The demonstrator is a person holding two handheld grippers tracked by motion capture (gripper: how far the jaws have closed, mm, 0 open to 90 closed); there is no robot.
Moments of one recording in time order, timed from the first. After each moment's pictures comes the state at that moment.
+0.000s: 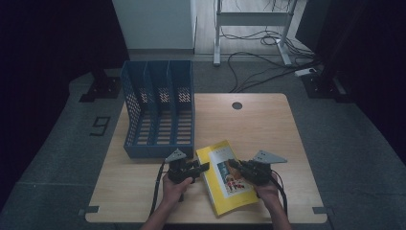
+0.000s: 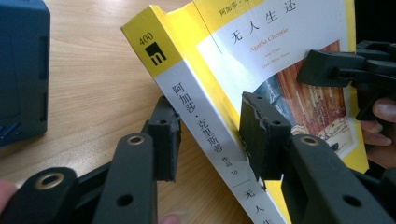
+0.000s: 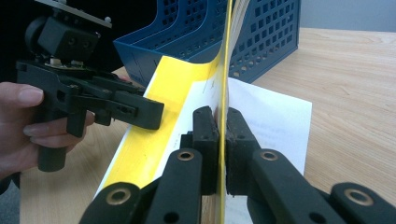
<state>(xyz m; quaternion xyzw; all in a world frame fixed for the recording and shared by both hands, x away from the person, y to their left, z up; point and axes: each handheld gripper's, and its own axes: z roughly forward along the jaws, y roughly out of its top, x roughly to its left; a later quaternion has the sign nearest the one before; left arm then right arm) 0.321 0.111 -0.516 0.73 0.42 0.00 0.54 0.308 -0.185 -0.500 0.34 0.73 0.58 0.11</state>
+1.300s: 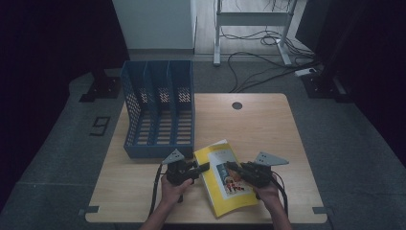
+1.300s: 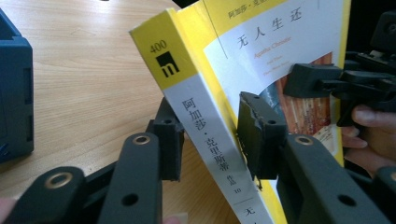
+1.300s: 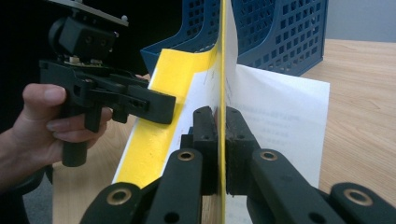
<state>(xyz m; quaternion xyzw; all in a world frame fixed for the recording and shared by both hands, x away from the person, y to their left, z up) 0.312 0.114 -0.505 0.72 0.39 0.00 0.57 0.302 -0.185 -0.496 0.31 0.72 0.61 0.09</state>
